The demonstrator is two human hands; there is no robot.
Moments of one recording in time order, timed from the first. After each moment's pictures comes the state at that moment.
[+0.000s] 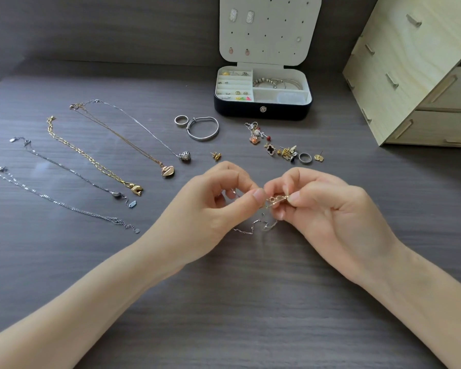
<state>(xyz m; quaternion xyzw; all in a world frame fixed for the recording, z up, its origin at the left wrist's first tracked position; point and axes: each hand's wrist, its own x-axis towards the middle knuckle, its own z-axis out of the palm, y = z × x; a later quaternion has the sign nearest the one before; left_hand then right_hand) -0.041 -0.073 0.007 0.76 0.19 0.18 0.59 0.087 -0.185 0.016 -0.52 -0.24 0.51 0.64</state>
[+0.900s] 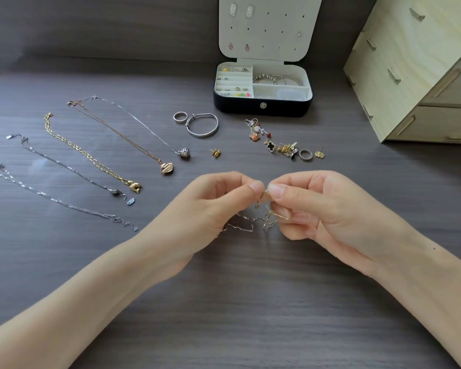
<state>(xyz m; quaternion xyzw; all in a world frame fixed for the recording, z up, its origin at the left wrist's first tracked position) -0.040 -0.077 0.015 0.69 0.23 0.11 0.68 0.089 -0.187 0.023 -0.56 -0.30 0.53 0.56</state>
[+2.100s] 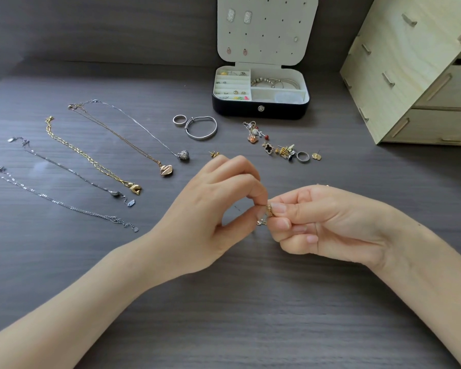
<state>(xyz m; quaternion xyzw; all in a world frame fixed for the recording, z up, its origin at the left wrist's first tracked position) -0.040 -0.067 0.005 0.93 0.03 0.26 0.26 0.105 -0.188 0.018 -0.47 -0.21 0.71 0.49</state>
